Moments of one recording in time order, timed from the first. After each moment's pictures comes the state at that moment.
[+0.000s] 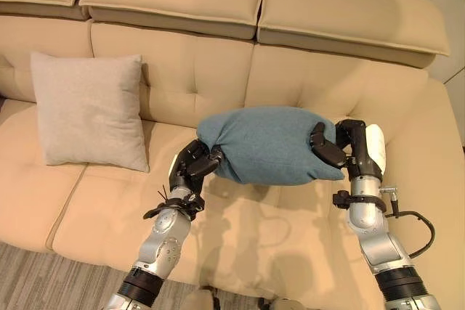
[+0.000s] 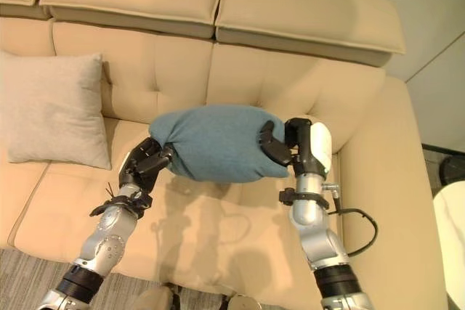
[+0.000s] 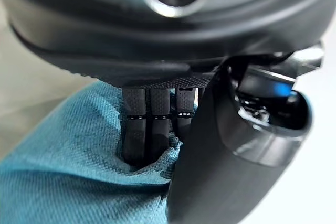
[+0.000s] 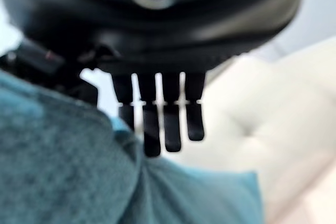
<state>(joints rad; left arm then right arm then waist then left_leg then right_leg) -0.19 0.26 -0.29 0.16 -0.83 -0.11 0.22 -0.20 -0.45 0.09 0.18 -0.30 -0.03 -0.44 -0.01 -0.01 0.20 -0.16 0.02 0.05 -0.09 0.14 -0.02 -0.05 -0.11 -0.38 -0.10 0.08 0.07</state>
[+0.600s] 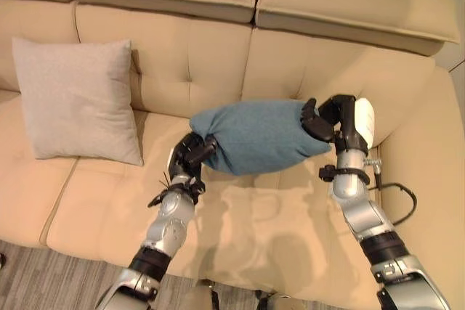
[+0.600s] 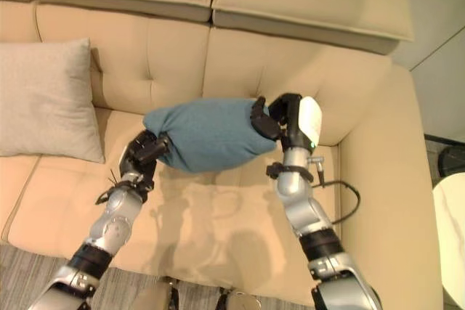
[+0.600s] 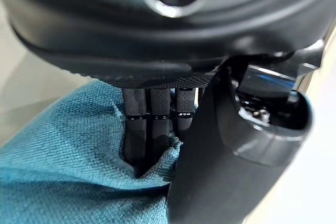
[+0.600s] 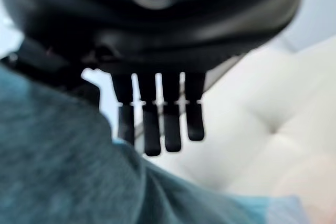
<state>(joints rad) -0.45 0.26 -0.26 0.40 -0.90 -0.15 0.34 -0.55 -0.45 0.24 0.31 -0.25 0.05 -0.54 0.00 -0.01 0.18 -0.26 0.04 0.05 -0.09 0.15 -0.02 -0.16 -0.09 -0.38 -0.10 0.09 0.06</state>
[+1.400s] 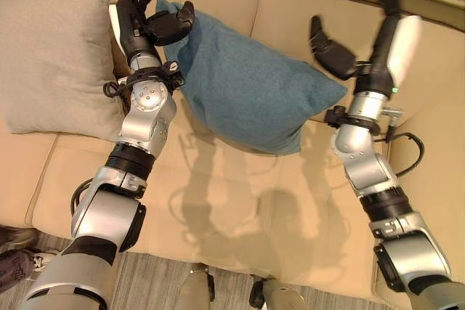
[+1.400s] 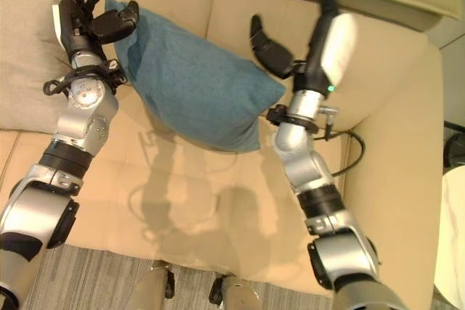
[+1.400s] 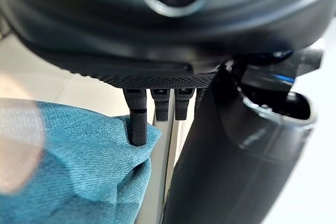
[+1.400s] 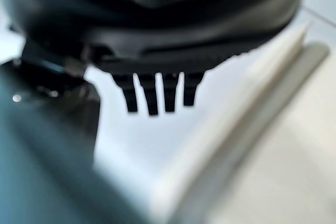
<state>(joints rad) -1.09 0.44 -0.27 0.65 -0.57 -0.17 0.54 -0.68 -0.48 0.10 0.16 -0.25 -0.09 -0.84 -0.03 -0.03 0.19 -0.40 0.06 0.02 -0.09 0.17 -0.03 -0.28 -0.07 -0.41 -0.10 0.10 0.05</state>
